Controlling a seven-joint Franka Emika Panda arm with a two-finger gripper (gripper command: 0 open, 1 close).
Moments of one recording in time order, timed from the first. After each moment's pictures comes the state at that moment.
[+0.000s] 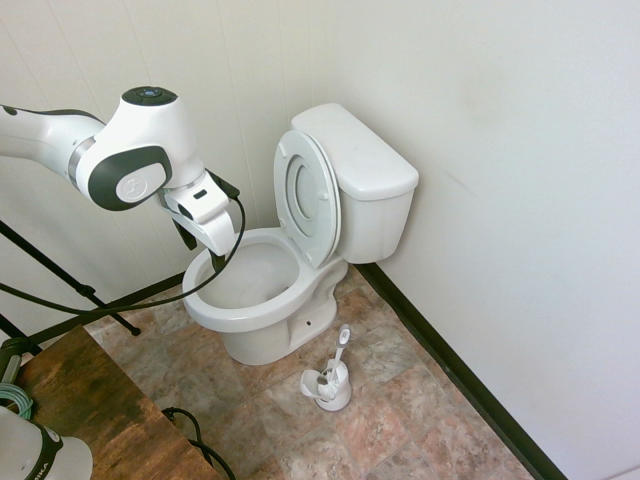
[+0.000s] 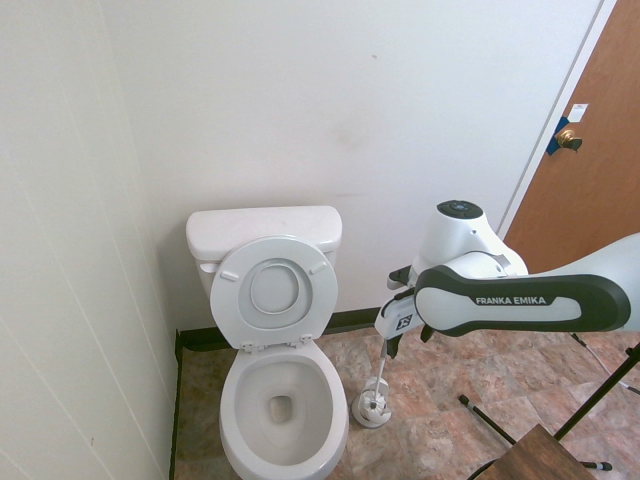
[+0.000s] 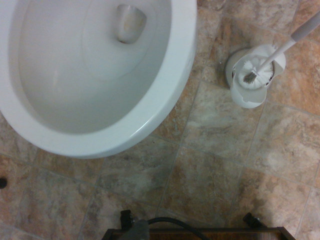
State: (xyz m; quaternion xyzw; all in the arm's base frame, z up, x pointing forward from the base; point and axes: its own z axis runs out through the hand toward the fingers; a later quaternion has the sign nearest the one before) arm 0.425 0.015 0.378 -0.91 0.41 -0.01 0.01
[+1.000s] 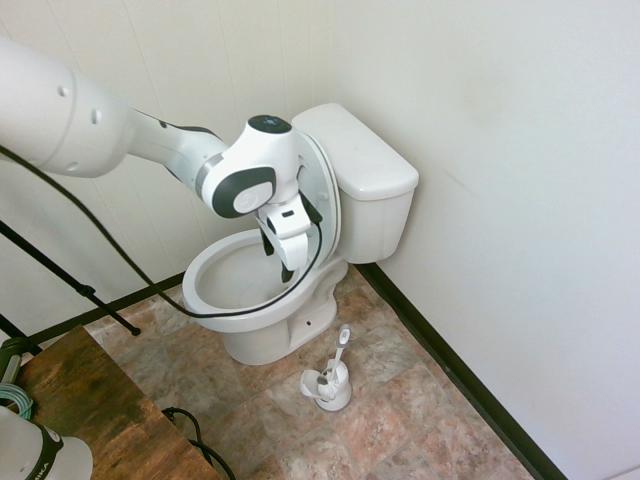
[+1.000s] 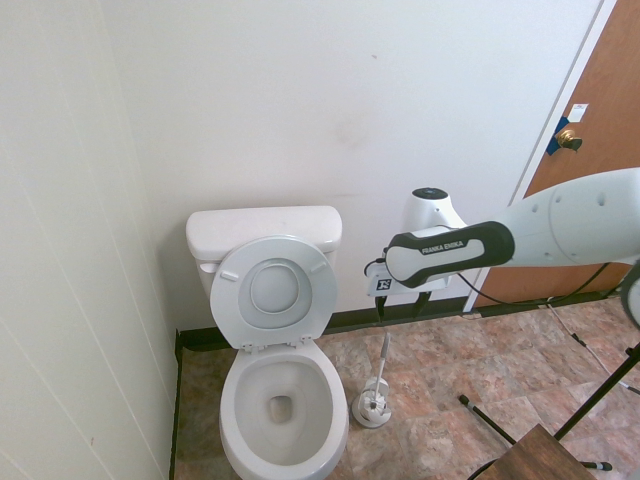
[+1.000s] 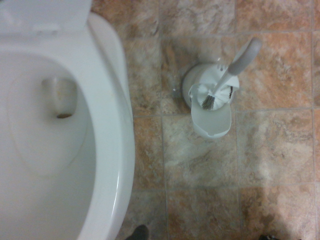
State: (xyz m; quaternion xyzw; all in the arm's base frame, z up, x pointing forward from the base) arm 0.564 -0.085 0.291 -0.81 0.58 0.02 0.00
